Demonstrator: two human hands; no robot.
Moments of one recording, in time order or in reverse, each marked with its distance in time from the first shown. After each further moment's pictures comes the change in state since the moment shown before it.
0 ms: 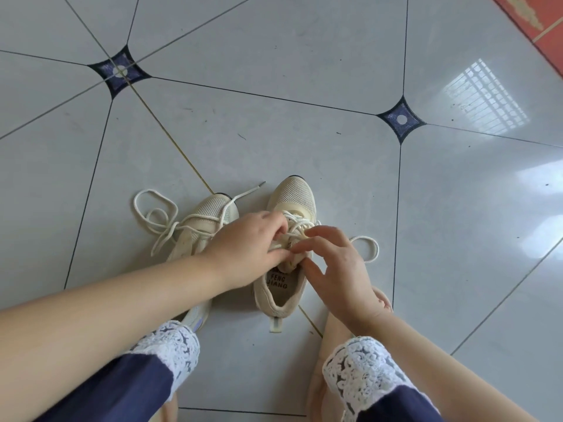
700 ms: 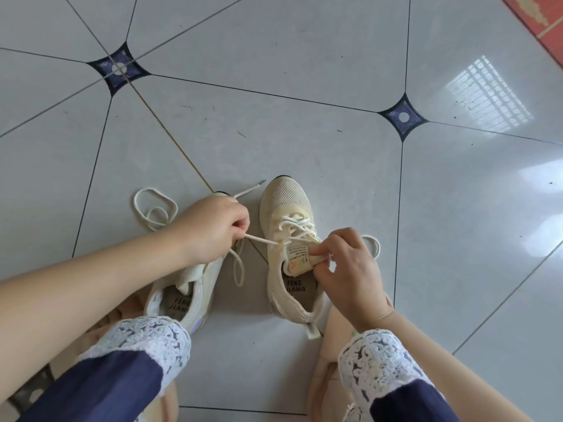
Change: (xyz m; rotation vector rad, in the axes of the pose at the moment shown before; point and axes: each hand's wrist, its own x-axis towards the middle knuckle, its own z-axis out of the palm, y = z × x) left_hand 0.004 -0.040 -0.033 0.096 -0.148 -0.106; right_hand -0.002 0.011 0.000 -0.170 0.179 -0.016
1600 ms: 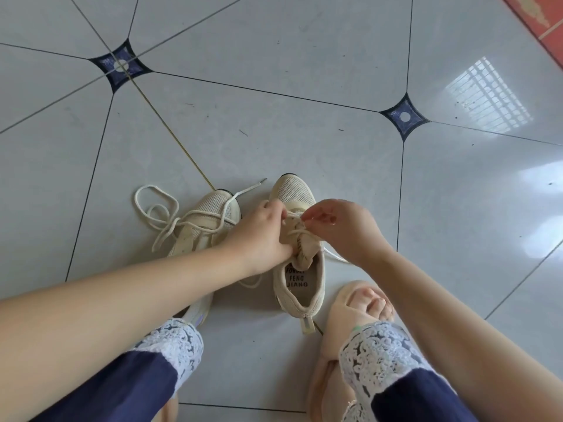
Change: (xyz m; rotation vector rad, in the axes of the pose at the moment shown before) left_hand 0.014 0.049 0.040 -0.237 0.043 -0.118; right_hand 0.064 -0.009 -0.013 0.098 -0.423 0.235
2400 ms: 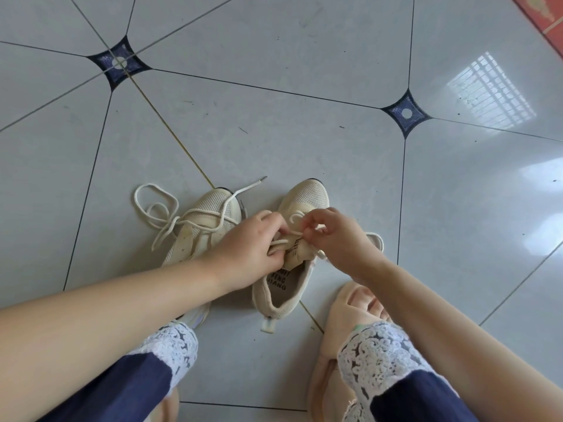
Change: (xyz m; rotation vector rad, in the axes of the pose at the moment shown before) left_hand -0.018 -0.013 0.000 0.023 0.060 0.197; right_hand -0.007 0.007 0.015 0.195 -0.116 0.020
